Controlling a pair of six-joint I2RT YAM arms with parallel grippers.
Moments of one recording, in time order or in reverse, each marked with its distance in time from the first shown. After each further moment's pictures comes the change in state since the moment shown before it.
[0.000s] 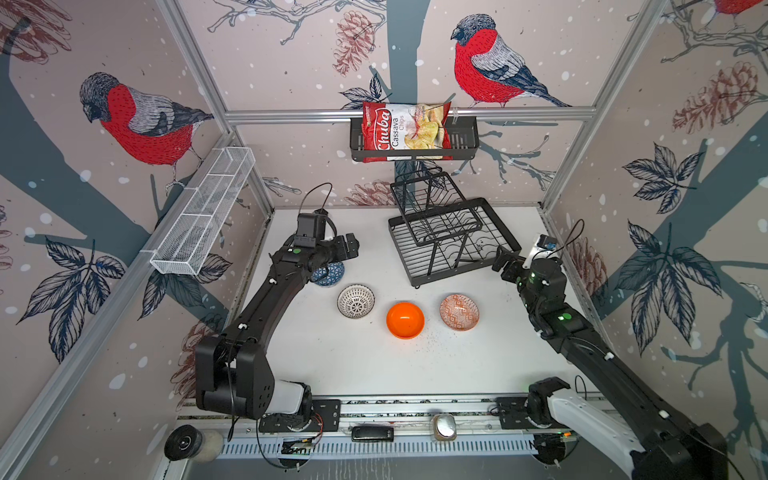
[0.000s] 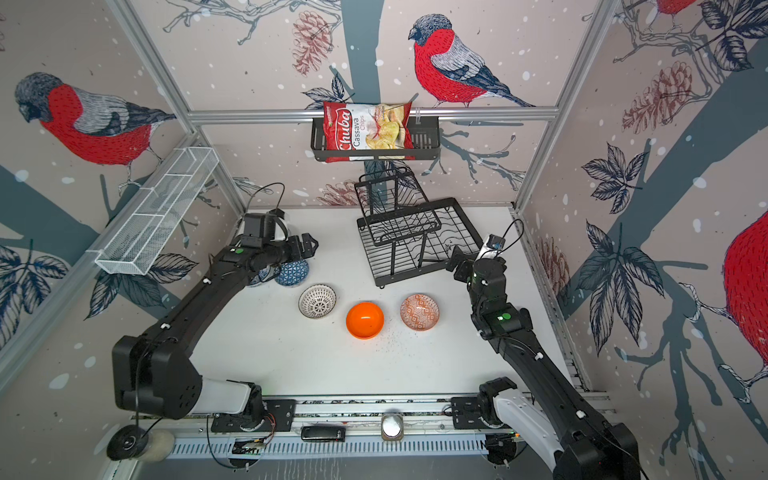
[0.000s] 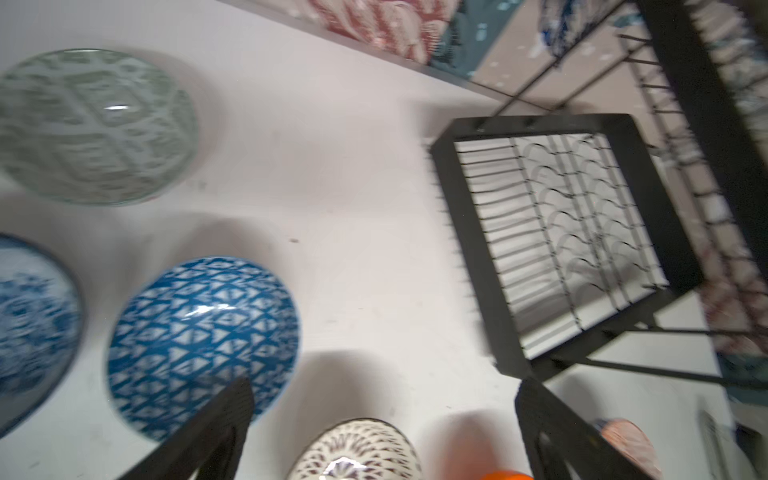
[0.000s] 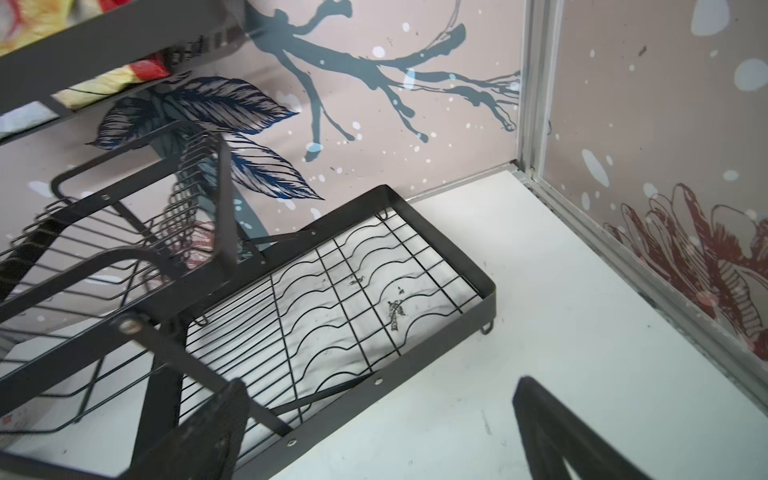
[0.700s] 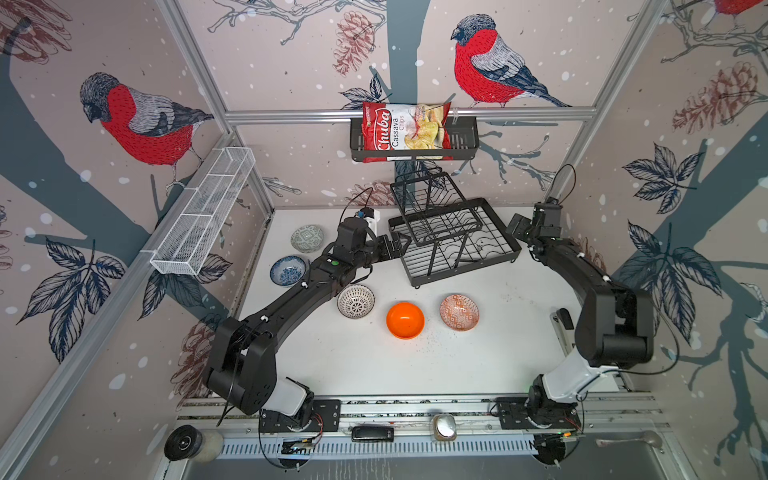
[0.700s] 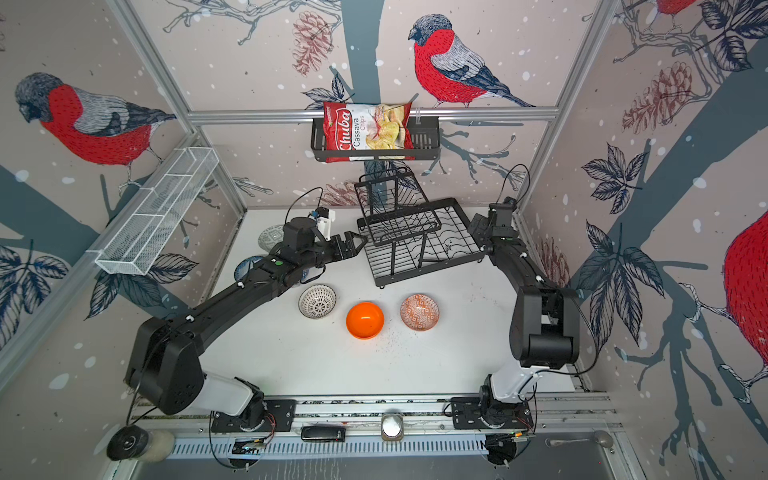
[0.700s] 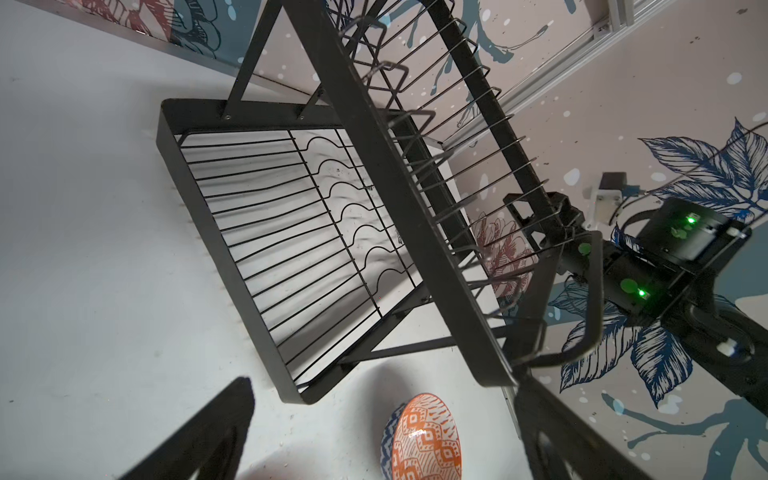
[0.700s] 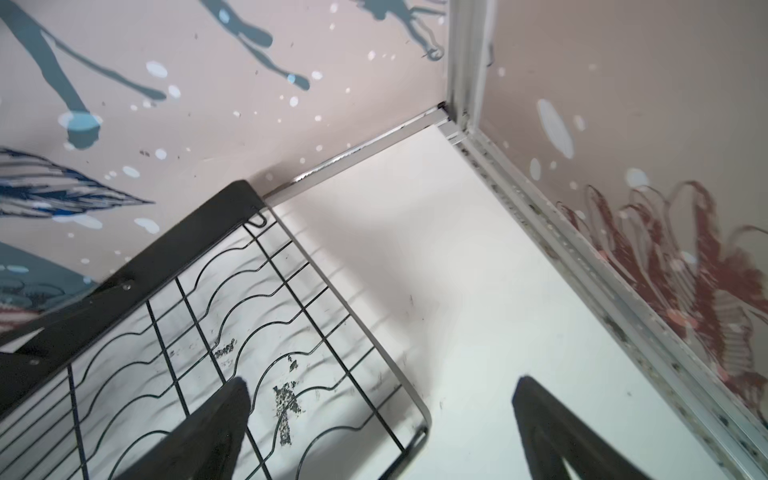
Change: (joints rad) left arm -0.276 0.092 -0.037 0.404 0.117 -0.268; right arm -0.286 0.822 0.652 -0.163 -0.157 -0.069
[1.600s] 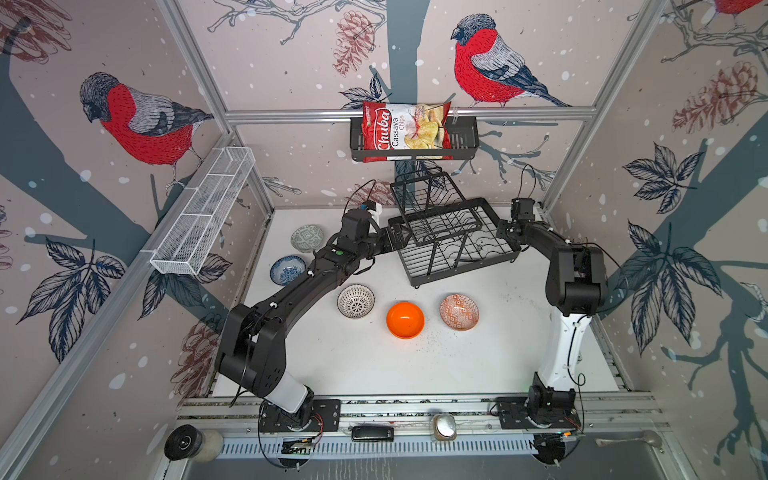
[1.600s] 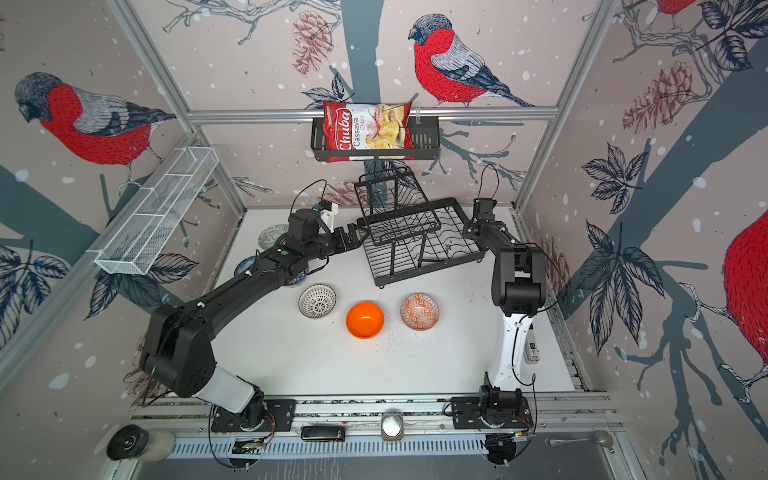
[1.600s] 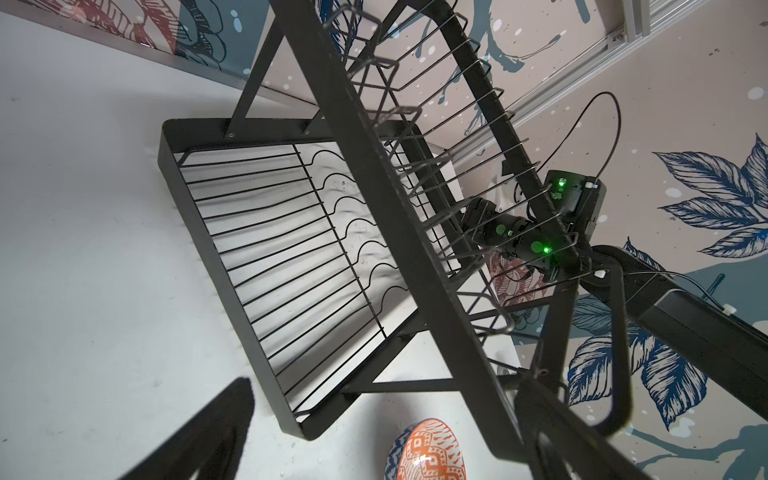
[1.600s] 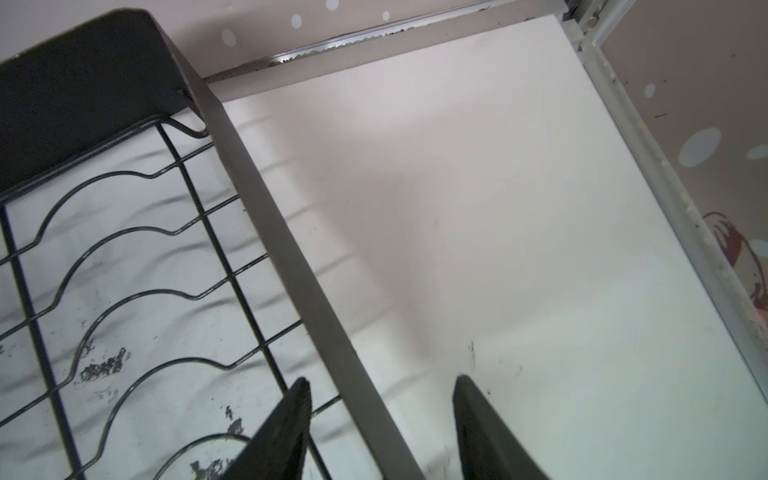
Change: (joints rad) left arm 0.016 0.069 0.079 -0.022 0.002 0.011; right arm 0.012 0.402 0.313 -0.130 -0.057 -0.143
